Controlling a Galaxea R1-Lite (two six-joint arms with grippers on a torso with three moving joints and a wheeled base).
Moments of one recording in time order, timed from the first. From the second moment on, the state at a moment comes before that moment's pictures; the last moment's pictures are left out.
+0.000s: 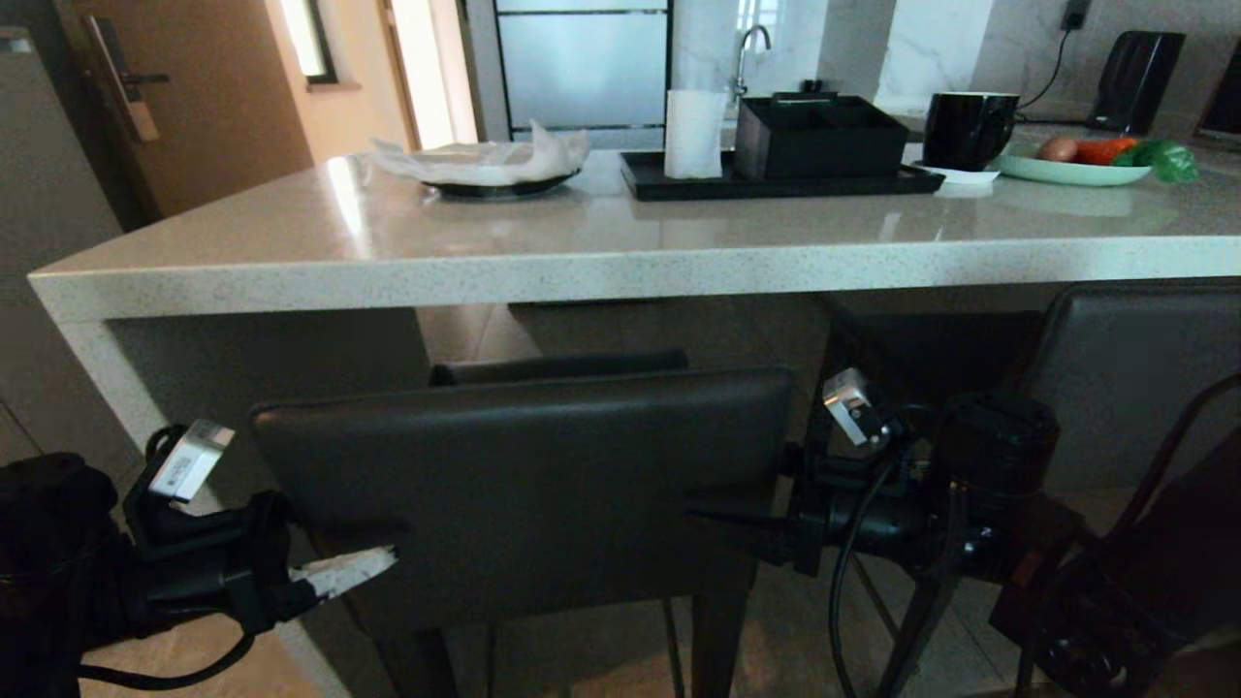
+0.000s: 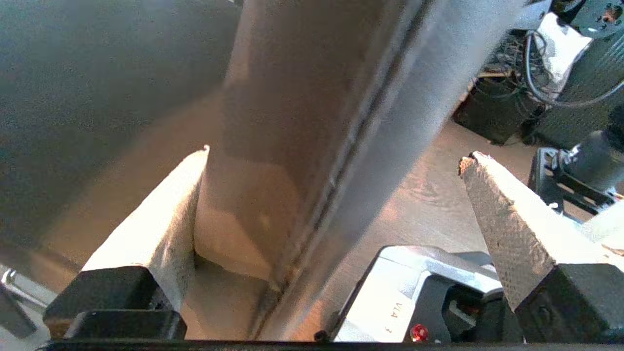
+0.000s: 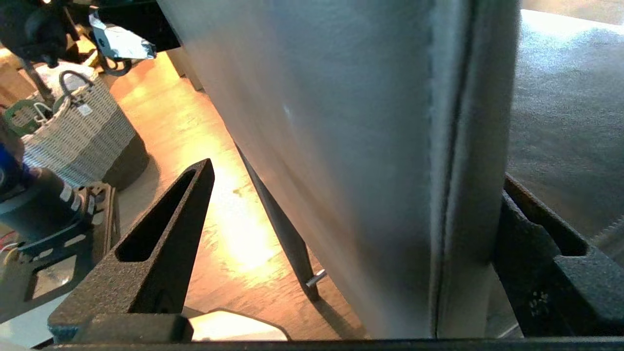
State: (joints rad) left arm 0.15 1.86 -0.20 -1.52 -1.24 -0.10; right arm 0.48 1.96 -0.56 -1.34 0.74 0.09
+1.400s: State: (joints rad) left arm 0.14 1.80 -0.14 -1.52 -1.24 -0.09; right arm 0.48 1.93 -0.49 -1.34 0.74 0.09
